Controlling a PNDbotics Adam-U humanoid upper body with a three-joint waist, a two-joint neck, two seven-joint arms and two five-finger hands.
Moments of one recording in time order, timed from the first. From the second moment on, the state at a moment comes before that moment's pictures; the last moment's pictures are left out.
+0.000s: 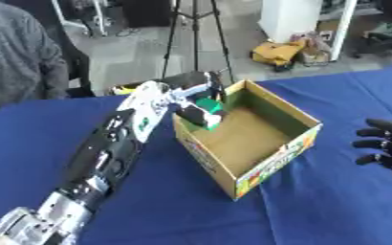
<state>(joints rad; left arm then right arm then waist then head) -0.99 0.26 -0.13 -0.95 -0.94 -0.34 -0.45 -0.49 -0.32 0.17 -1.50 -0.24 0.03 0.16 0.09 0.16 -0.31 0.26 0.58</state>
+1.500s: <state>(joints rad) -0.46 0.44 0.03 -1.57 -0.10 -0.10 -0.11 -0.45 -0.32 0.14 -1.51 -0.23 0.01 0.13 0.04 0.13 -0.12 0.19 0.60</state>
